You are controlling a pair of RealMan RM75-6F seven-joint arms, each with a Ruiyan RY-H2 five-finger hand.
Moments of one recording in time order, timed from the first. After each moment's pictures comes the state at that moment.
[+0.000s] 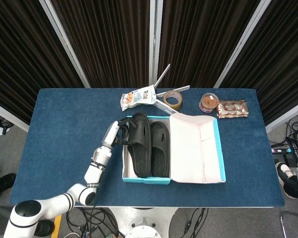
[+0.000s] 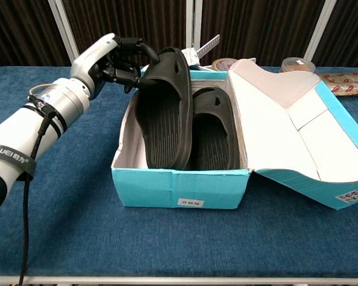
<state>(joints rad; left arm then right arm) -0.79 -1.99 -0.30 -0.94 1.33 1.10 -0.77 0.05 -0.96 0.09 -1.65 -1.51 1.54 -0.01</state>
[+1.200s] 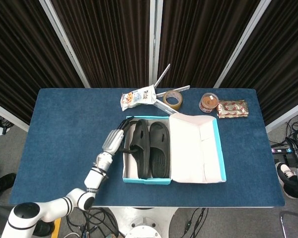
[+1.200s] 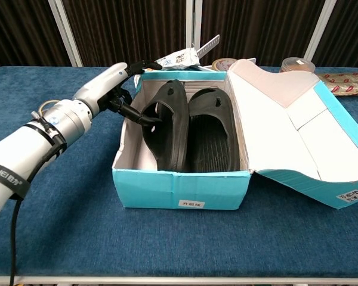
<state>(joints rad) -0.76 -1.98 -0.24 -0.97 1.33 1.07 -0.36 0.04 -0.96 0.09 -1.64 -1.53 1.56 0.01</state>
